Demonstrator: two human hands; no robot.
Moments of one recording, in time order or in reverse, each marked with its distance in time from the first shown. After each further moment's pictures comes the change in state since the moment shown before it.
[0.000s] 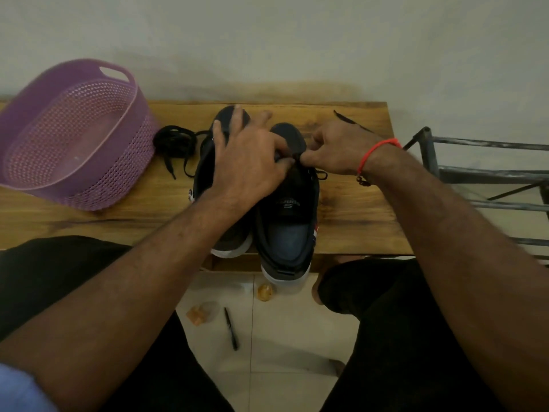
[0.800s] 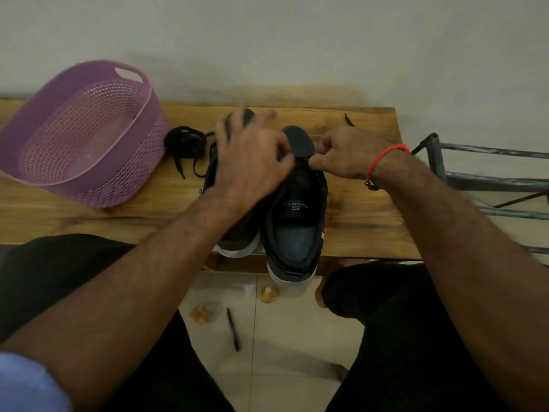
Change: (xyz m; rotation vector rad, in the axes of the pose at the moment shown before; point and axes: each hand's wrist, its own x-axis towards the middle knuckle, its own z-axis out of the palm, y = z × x) left_hand 0.000 -0.011 -0.001 0.037 0.087 0.004; right_hand 0.001 -0.001 0.002 -0.002 -0.012 -0.017
